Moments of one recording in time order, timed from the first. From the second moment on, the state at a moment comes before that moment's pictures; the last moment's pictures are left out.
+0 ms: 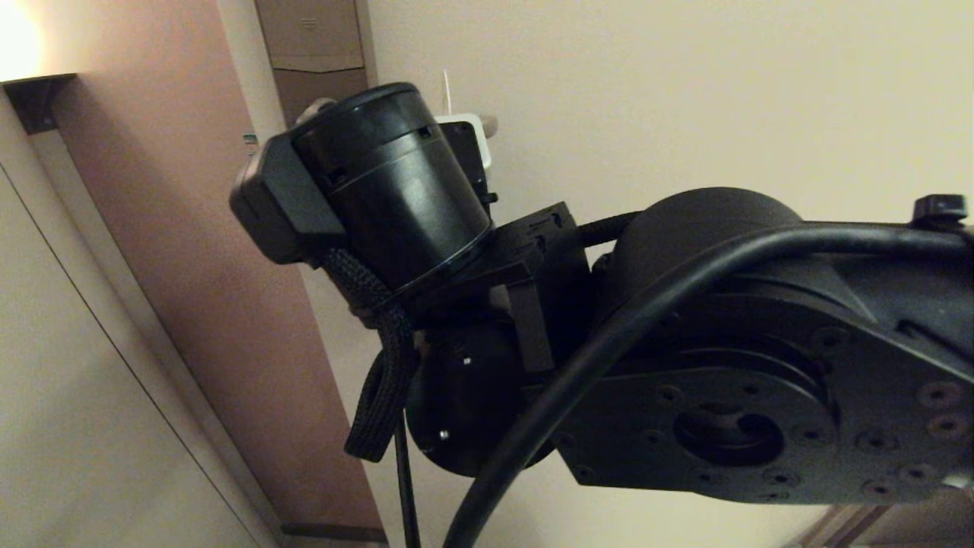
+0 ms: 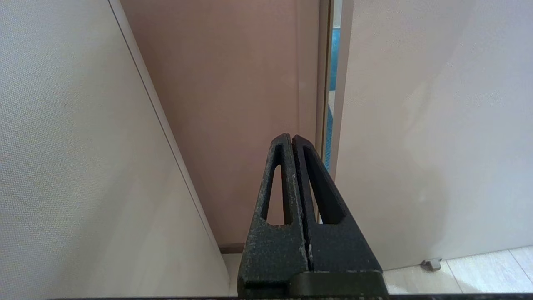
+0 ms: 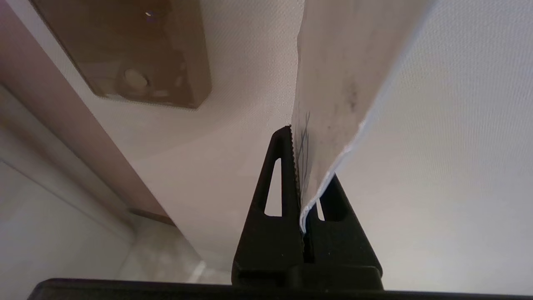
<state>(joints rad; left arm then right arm) -0.01 0.00 -0.01 0.02 -0.03 0.05 1.14 2.09 -1.96 0.38 -0.93 0.41</state>
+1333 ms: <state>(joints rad) -0.01 0.00 -0.01 0.02 -0.03 0.05 1.20 2.17 -1.98 0.37 -0.98 0.38</state>
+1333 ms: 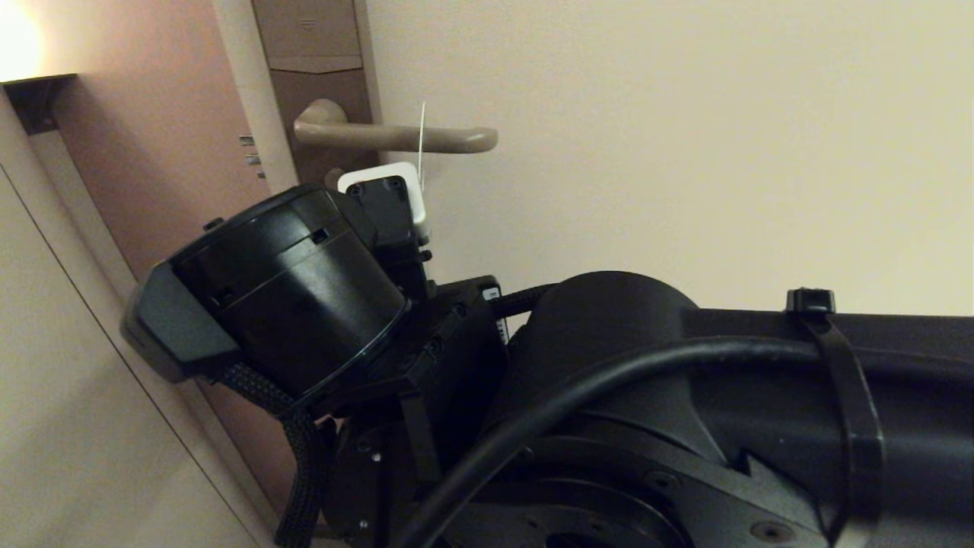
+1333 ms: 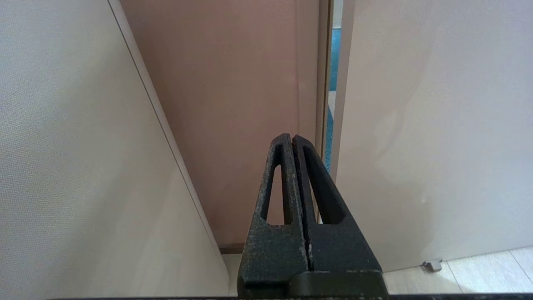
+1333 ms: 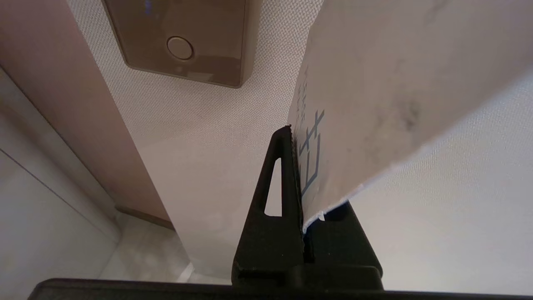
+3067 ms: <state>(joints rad) -0.01 0.00 -0.01 0.02 -0.03 0.05 1.19 2.16 -1.98 0.21 -0.91 0.18</state>
